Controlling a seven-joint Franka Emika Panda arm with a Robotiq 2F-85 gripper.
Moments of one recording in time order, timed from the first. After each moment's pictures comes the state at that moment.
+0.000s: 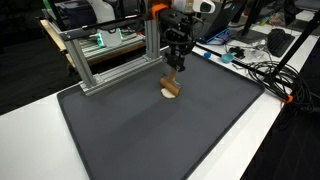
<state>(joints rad) -0.03 0.31 0.06 -1.94 -0.11 2.25 -1.38</state>
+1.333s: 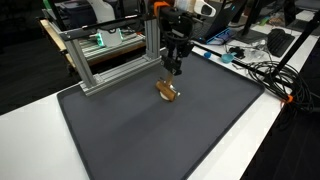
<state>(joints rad) 0.01 0.33 0.04 -1.94 -0.35 2.25 -1.14</state>
